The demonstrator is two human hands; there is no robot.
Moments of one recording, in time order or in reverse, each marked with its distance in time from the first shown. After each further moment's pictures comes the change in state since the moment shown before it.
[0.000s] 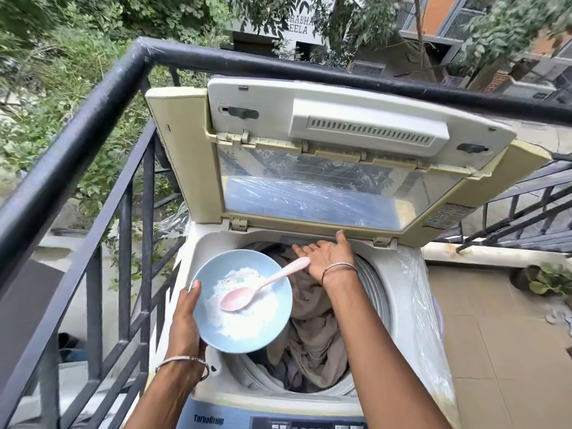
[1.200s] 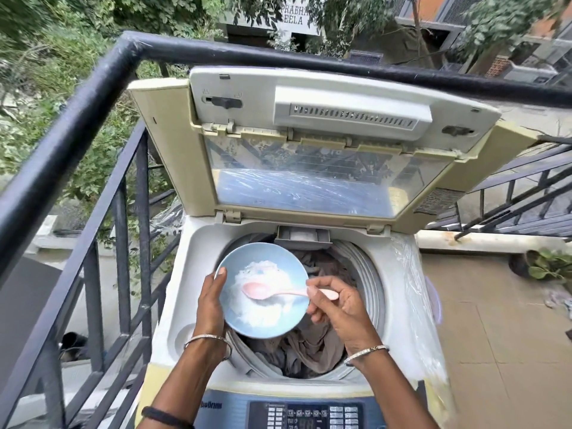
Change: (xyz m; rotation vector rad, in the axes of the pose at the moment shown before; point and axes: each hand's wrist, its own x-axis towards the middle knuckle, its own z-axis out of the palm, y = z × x) left_hand -0.009 -0.017 0.034 0.149 -0.006 -0.043; right_hand -0.106 0.026 -0.101 -0.970 -0.196 -0.423
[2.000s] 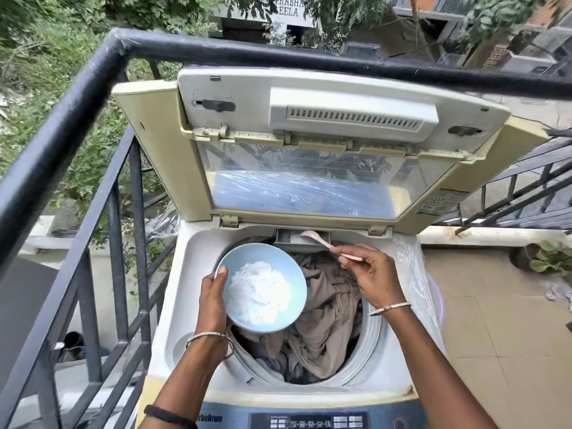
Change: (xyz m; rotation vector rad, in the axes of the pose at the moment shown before) left_hand 0.027 -0.005 0.008 0.061 0.022 0.028; right_hand 0.070 -0.023 -0.060 -0.545 0.154 -0.414
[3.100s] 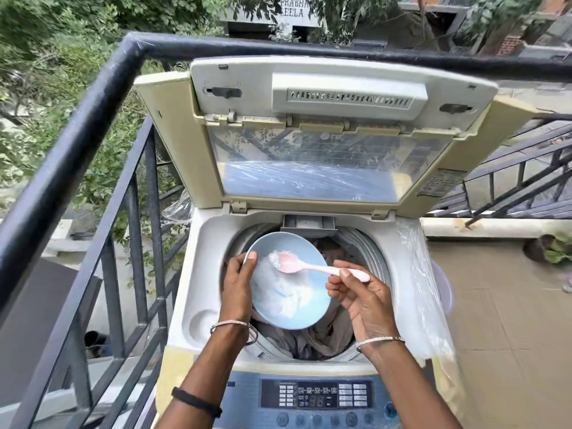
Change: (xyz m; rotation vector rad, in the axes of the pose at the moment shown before) left_hand -0.031 -0.005 0.010 0.148 -0.094 0.179; right_hand -0.092 -0.042 0.034 0.953 0.158 0.453
